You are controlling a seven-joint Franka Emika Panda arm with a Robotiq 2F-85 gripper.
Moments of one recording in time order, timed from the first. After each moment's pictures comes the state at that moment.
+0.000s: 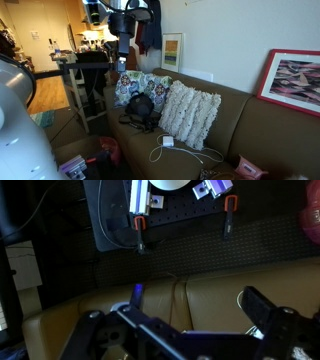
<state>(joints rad) -0.01 -0.69 0.18 -2.51 -0.05 1.57 0.31</state>
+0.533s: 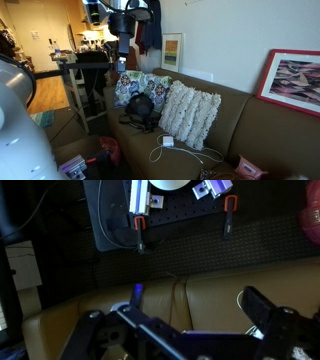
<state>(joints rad) -0.01 -0.69 0.18 -2.51 -0.05 1.57 0.31</state>
